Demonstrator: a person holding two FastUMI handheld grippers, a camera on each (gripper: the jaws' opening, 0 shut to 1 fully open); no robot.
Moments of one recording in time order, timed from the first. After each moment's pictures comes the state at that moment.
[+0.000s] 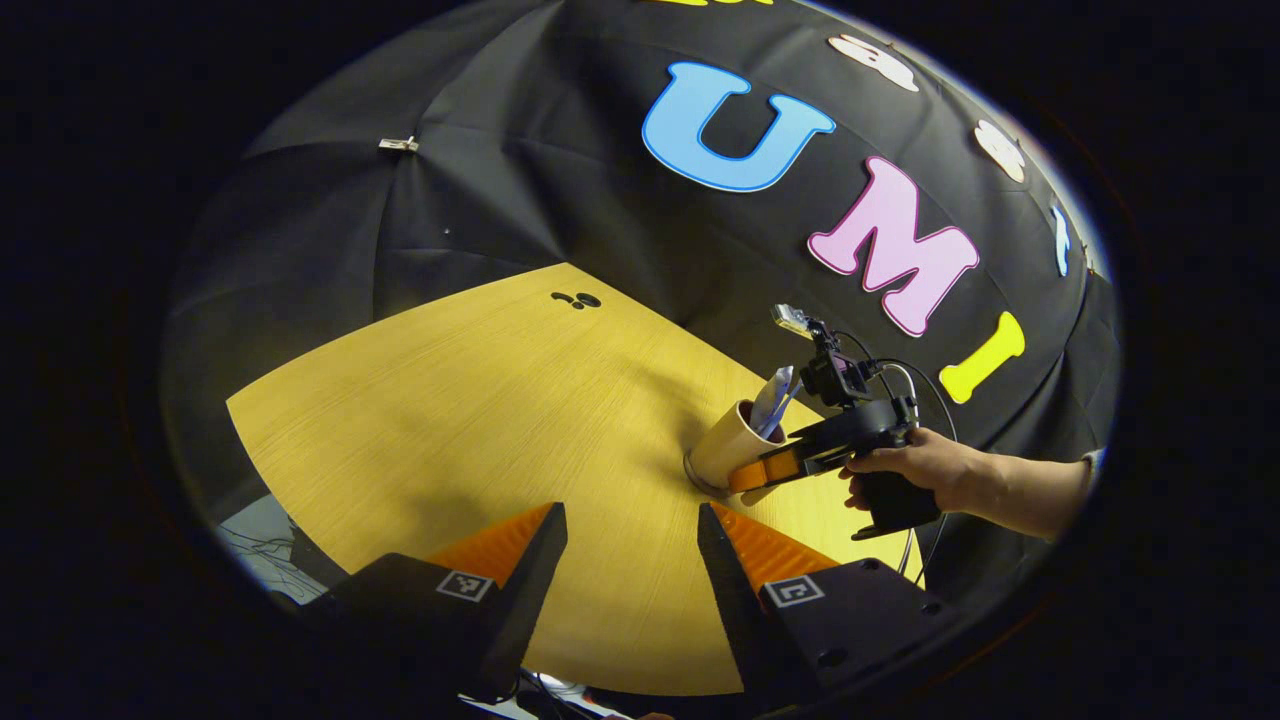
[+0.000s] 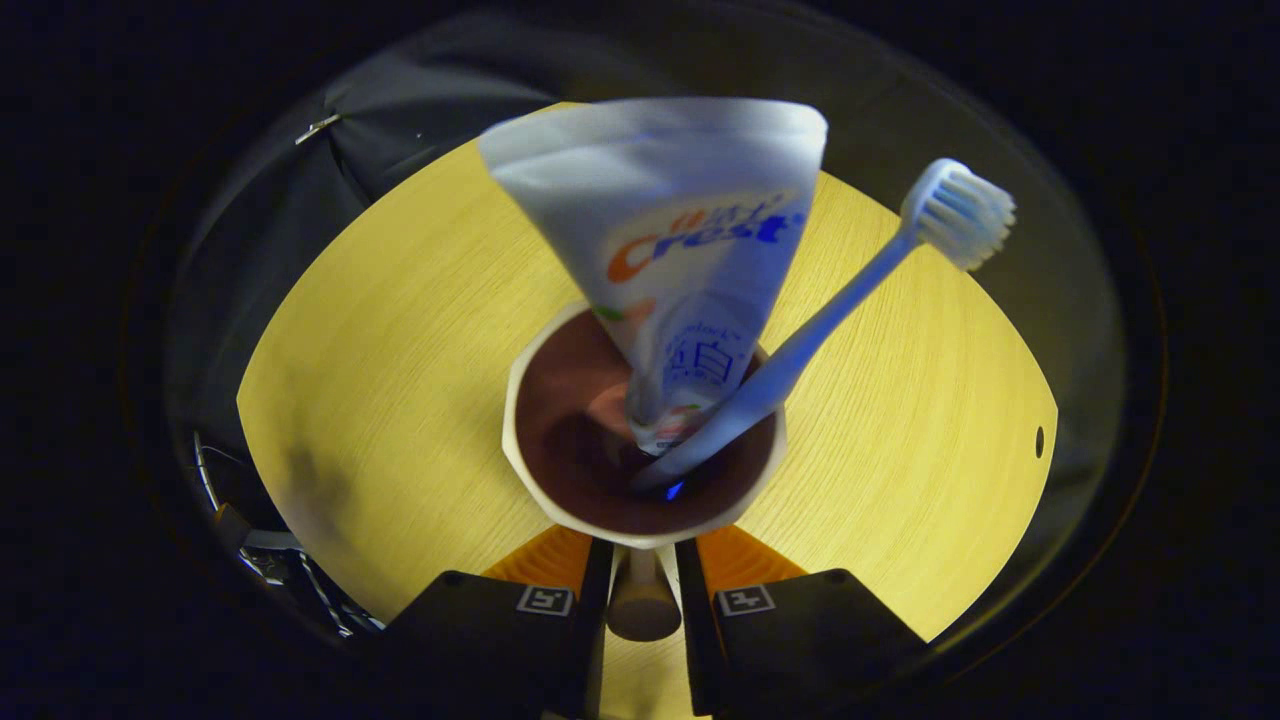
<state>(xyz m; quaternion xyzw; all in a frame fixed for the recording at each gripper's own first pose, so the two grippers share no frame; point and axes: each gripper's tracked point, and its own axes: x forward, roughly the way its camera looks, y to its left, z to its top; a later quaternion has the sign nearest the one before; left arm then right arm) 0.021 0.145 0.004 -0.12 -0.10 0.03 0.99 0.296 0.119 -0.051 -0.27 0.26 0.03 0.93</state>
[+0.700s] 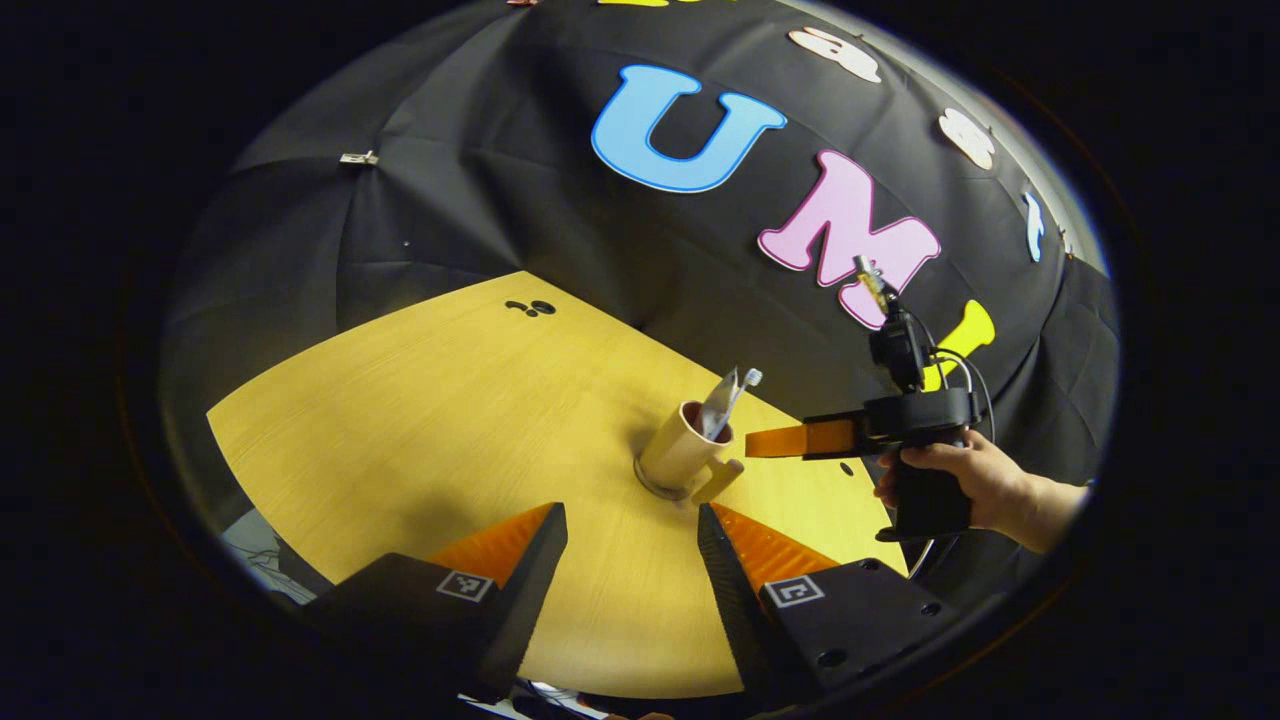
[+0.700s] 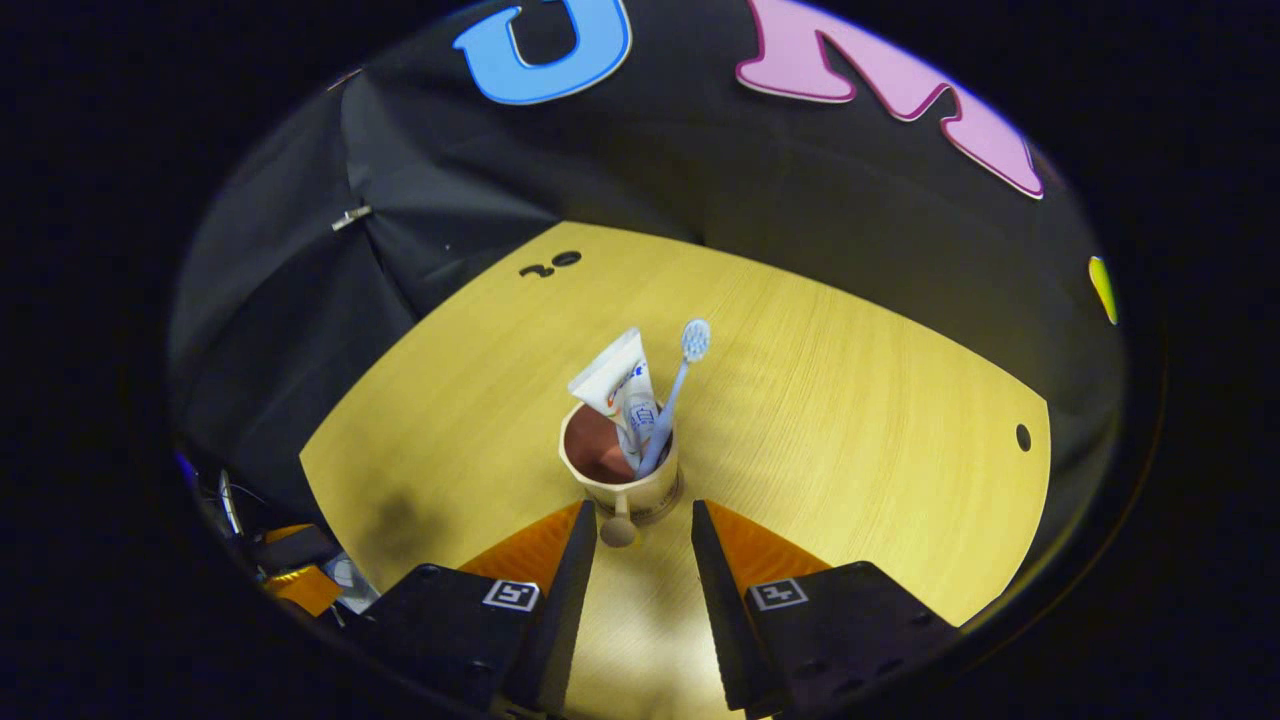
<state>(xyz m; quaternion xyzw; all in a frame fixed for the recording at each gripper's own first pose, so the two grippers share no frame) 0.020 0.091 0.014 -0.09 -0.11 -0.01 0.99 0.209 0.124 0.032 -0.21 0.10 0.09 0.97</state>
